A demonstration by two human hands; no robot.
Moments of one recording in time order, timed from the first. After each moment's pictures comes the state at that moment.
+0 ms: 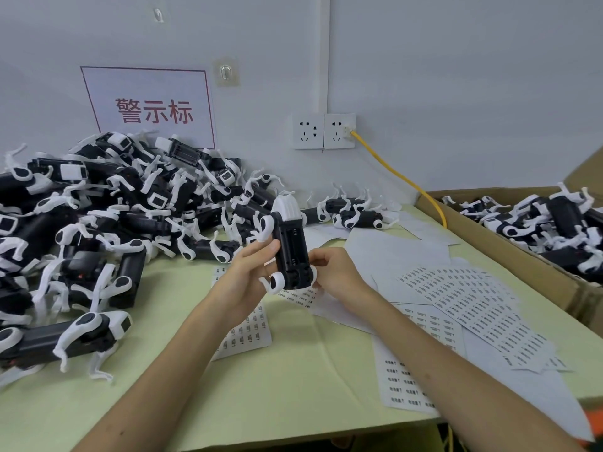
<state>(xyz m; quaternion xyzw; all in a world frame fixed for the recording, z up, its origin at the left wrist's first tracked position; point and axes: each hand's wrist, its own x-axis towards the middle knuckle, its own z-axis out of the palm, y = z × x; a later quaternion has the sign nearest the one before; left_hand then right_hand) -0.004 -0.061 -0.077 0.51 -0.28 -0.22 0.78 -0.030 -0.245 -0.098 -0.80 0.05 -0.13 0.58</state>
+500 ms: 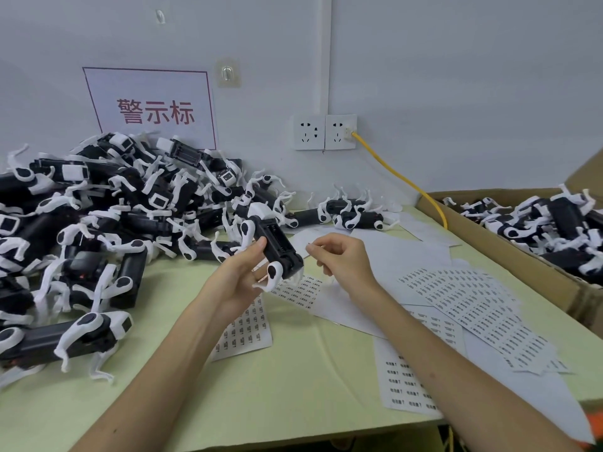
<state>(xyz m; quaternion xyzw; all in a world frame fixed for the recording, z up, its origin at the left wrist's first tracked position) 0.007 -0.054 -0.079 0.50 -0.15 -0.25 0.82 -0.034 -0.255 -0.088 -0.75 0.04 -0.25 0.61</state>
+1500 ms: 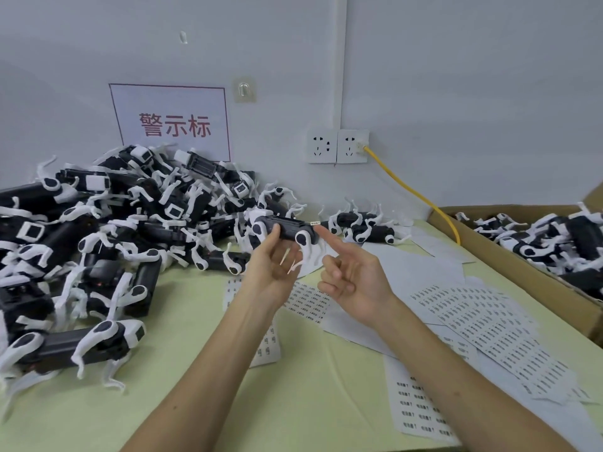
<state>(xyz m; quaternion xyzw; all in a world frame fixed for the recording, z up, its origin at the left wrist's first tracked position) 0.013 -0.105 -0.054 0.37 -0.01 -0.19 0.91 -0.047 -0.252 -0.070 -0.47 -0.13 0.02 0.87</state>
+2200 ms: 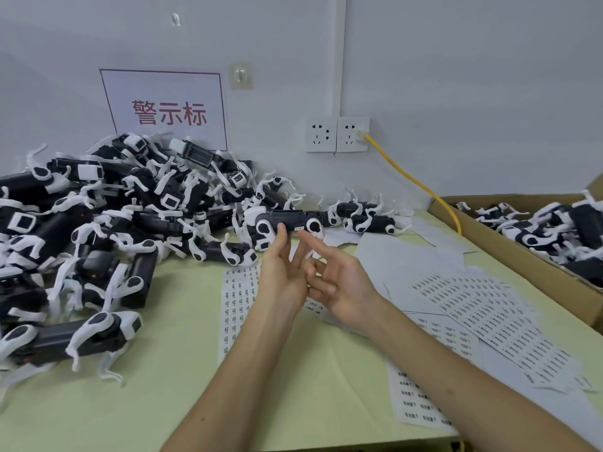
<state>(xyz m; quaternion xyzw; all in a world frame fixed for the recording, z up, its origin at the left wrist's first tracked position) -0.007 -0.121 -0.070 0.33 -0.02 -0.22 0.92 -0.047 -0.229 -0.084 -0.51 -0.06 0.02 0.86</state>
